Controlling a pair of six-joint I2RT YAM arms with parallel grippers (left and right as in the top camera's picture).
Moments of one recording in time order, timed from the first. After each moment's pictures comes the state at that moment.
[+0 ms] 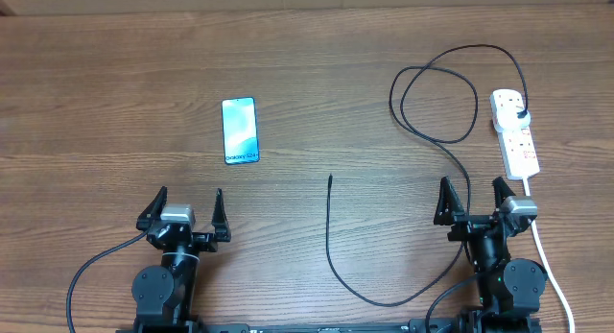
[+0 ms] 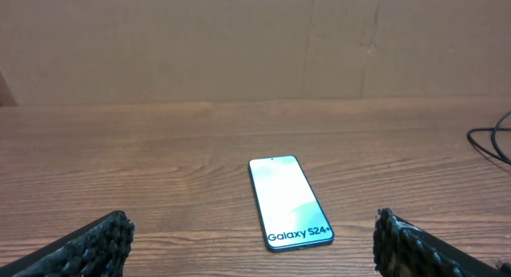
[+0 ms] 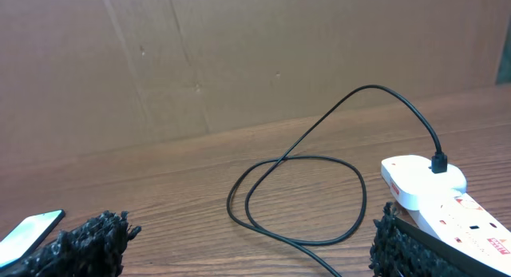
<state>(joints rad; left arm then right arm) -0.03 0.01 0.01 -0.07 0.03 -0.02 -0.06 0.01 0.02 -0.02 -0.12 0.20</state>
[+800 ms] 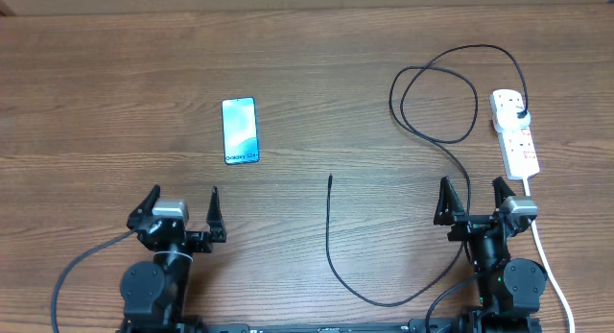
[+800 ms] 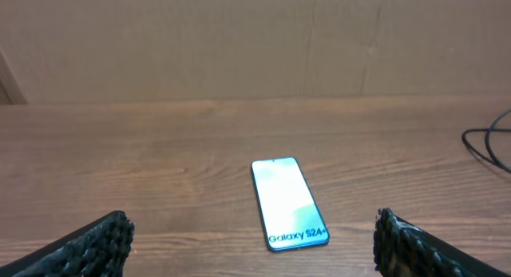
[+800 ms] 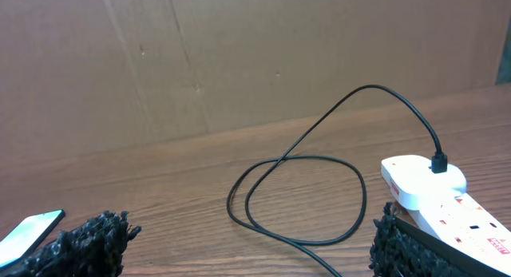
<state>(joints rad) -0.03 0.14 0.21 -0.22 0.03 -0.02 -0.06 0.01 0.02 -0.02 -0.12 0.20</state>
